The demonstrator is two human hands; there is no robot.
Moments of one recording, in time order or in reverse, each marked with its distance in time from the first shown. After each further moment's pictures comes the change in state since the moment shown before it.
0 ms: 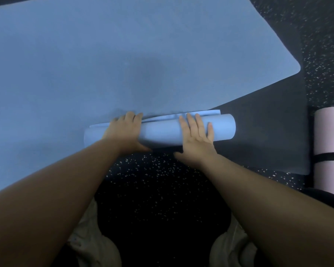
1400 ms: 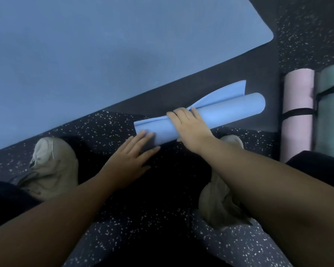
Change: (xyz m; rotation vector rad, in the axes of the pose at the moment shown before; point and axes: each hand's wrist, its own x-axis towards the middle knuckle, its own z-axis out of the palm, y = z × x) left_hand -0.132 0.066 0.121 -0.010 0.408 0.559; right_hand -0.081 0.046 0.026 -0.315 0.110 -0.289
